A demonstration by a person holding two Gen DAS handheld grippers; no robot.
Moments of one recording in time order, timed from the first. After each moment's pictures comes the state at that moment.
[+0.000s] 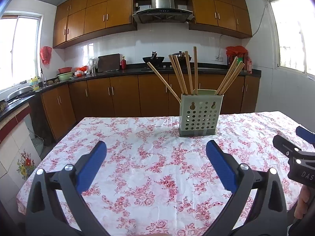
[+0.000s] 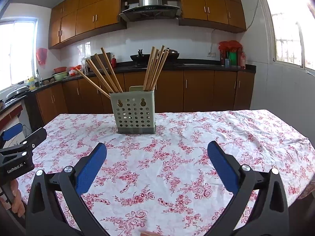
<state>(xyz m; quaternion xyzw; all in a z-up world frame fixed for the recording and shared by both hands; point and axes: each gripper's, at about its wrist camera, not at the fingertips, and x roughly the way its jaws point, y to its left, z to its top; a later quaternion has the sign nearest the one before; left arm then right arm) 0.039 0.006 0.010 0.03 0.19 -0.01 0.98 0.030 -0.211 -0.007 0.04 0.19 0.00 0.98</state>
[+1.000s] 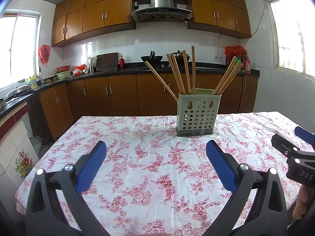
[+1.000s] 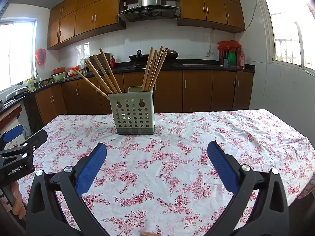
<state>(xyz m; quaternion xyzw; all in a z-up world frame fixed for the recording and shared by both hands) 0.039 0.005 0.009 0.02 0.19 -0.01 0.98 0.031 -0.212 -0.007 0.04 0.19 0.00 0.98</state>
